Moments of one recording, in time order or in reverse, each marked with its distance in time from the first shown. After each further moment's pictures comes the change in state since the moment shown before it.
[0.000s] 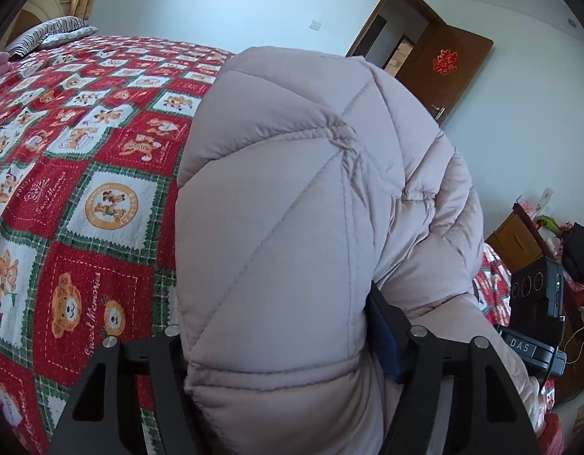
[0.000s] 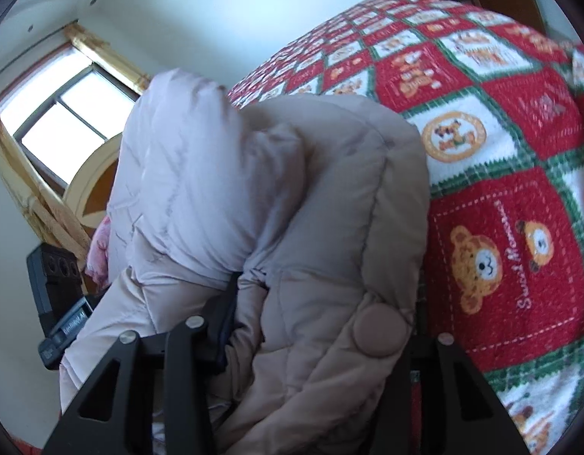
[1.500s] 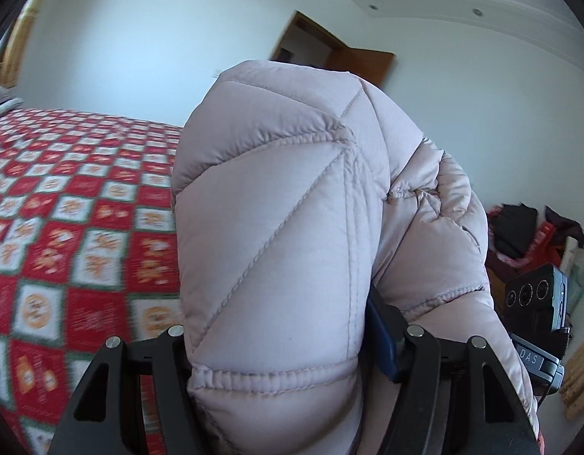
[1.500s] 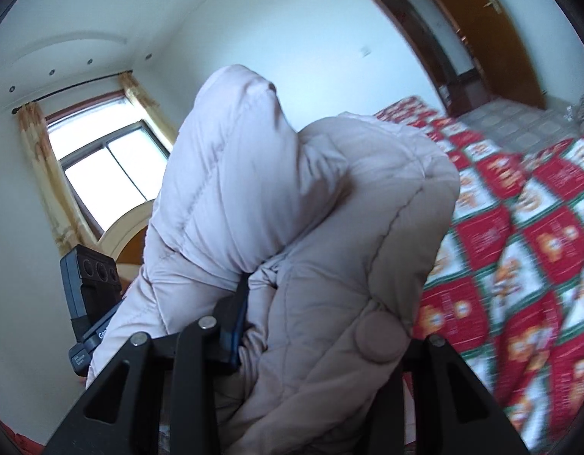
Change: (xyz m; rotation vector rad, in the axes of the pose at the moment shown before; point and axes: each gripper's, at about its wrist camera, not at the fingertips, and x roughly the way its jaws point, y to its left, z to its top) left arm -0.052 -0.132 0.039 0.209 -0.148 -0.288; right arm -0.168 0.049 0.002 -0.071 -0.396 0.029
